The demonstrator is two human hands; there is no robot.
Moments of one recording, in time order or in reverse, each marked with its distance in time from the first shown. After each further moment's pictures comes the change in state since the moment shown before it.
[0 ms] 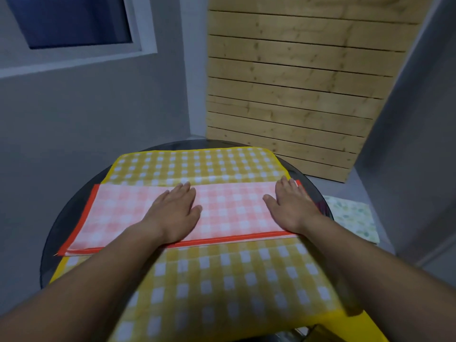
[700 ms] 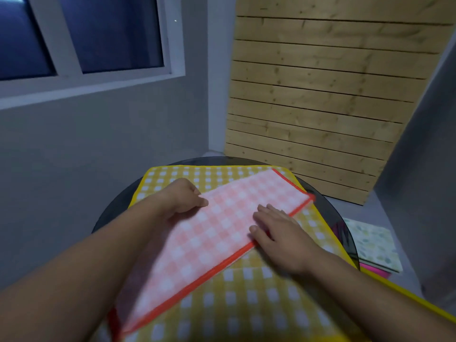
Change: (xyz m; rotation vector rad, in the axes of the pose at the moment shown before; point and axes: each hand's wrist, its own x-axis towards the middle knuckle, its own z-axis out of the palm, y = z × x) left_hand 0.017 -0.023 -0.072 -0.530 -0.016 -0.358; right_hand -0.057 -0.072 -0.017 0.235 0.041 -0.367
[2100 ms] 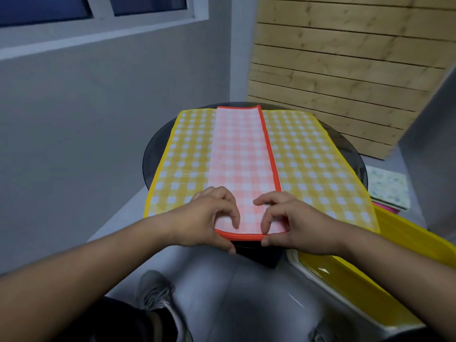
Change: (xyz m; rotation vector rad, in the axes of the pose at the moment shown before) left_hand -0.213 -0.071 0.046 0.164 -0.273 0.582; right_hand -0.124 -0.070 0.011 0.239 -0.308 -0.251
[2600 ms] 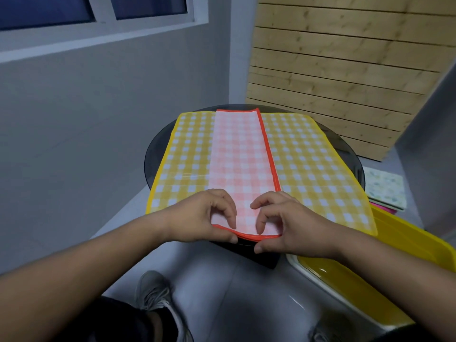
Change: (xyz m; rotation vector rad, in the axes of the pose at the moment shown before) left_hand -0.007 0.002 -0.006 -0.291 0.033 0.007; right_hand -0.001 -0.014 0.005 -0.085 0.040 -0.025
